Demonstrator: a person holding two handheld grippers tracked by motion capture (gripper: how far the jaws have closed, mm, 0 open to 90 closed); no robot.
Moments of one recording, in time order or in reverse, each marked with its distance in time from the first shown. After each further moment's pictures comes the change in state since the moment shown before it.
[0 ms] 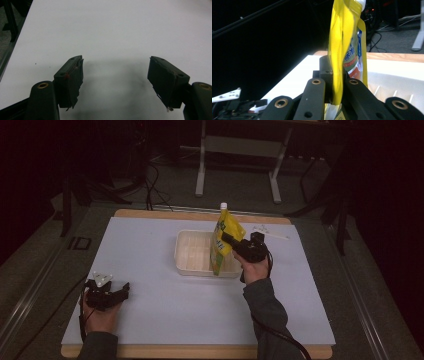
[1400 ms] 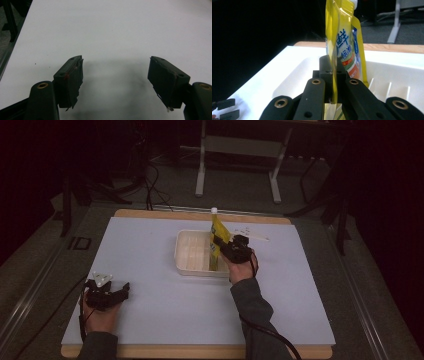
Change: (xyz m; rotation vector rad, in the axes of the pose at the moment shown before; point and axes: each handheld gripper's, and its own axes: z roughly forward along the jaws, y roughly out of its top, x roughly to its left) left arm 0.000 0.000 0.000 0.000 -0.003 0.000; right arm 0.003 -0.024 0.041 0.057 -0.164 -0.054
